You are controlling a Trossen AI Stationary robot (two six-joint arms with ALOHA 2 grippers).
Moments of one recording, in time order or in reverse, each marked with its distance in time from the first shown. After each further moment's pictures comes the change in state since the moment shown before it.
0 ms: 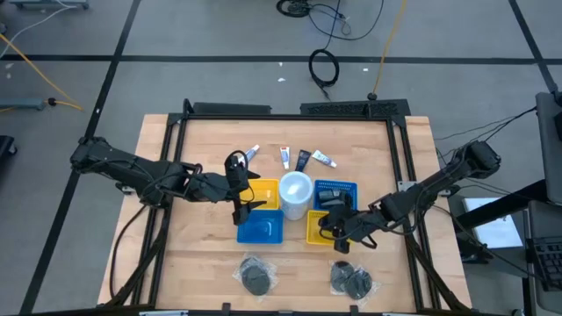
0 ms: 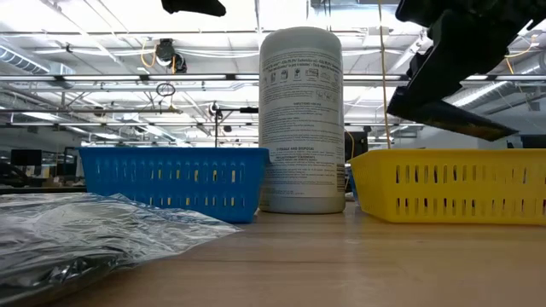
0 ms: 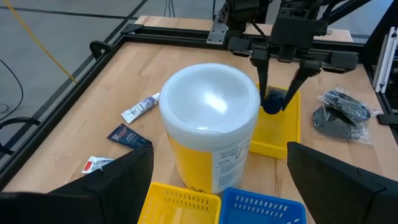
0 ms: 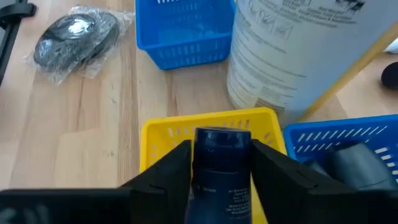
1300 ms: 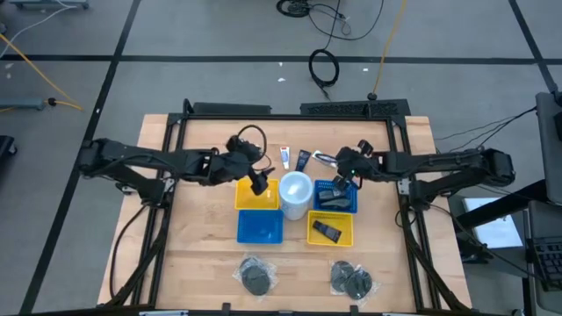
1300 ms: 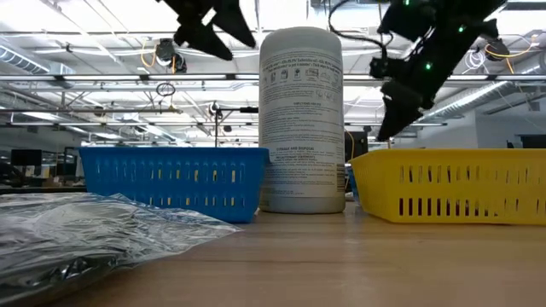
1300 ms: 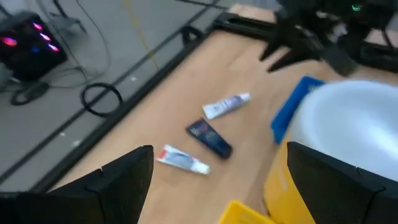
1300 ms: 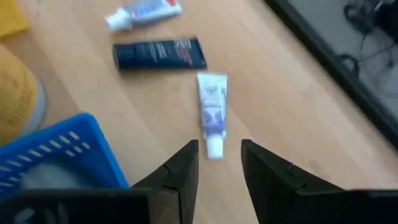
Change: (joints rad) left arm 0.216 0.093 0.002 0.026 -0.121 -0.056; right arm -0.630 -0.158 -0.042 -0.256 0.050 -0.234
